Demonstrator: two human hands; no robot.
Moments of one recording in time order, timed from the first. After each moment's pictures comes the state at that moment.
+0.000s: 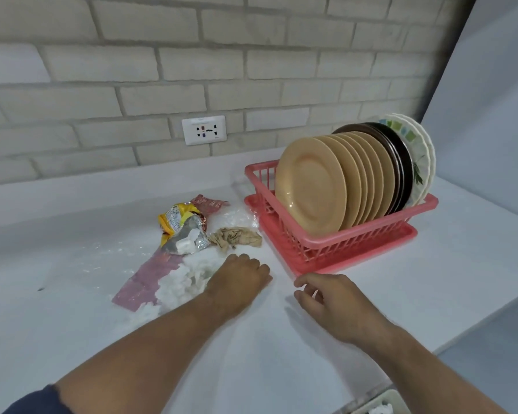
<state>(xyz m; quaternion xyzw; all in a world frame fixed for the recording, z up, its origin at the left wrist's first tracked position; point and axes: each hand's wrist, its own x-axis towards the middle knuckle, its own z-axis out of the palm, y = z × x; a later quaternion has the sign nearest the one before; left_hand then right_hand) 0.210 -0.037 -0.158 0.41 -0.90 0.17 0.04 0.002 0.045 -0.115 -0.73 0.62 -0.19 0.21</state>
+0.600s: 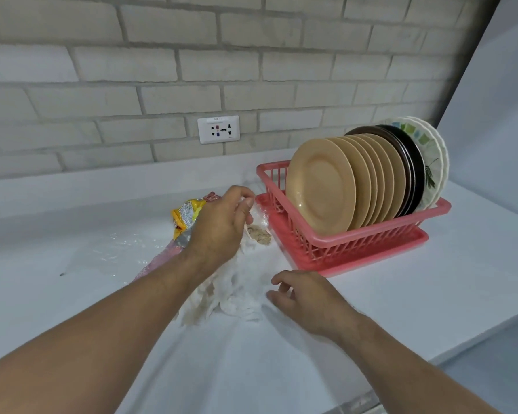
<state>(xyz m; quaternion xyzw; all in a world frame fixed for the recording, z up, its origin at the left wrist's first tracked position) 0.229 -0.019 -0.048 0.51 -0.71 -0.16 0.45 0.046 0.035 -0.111 -0.76 0.59 -0.15 0.23</state>
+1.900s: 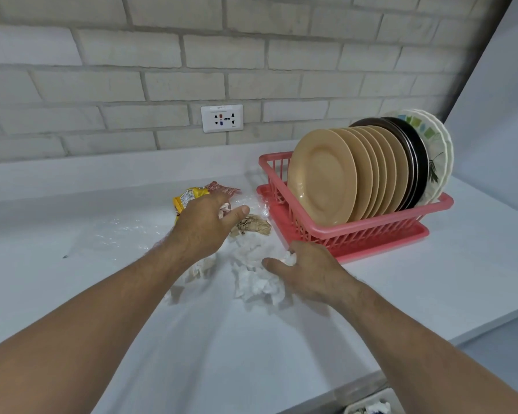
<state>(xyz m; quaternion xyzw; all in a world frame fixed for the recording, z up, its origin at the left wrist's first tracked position) 0.256 -0.017 -0.057 0.62 -0.70 -0.15 0.33 0.047 0.025 -0.079 -0.71 0.64 -0.15 0.25</state>
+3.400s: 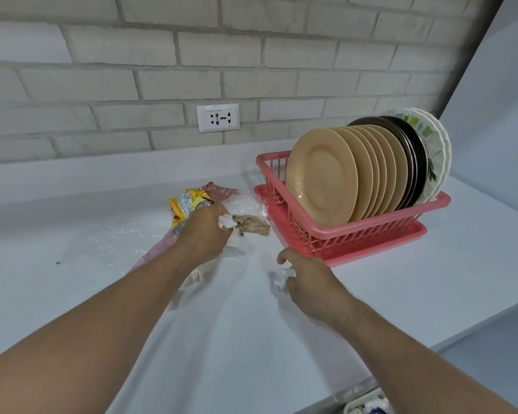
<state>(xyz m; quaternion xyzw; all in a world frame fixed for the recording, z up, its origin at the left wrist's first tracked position) 0.252 -0.033 -0.076 0.65 -0.66 -0.24 0.30 0.051 0.037 -0.098 -0.70 0.64 -0.15 0.27</state>
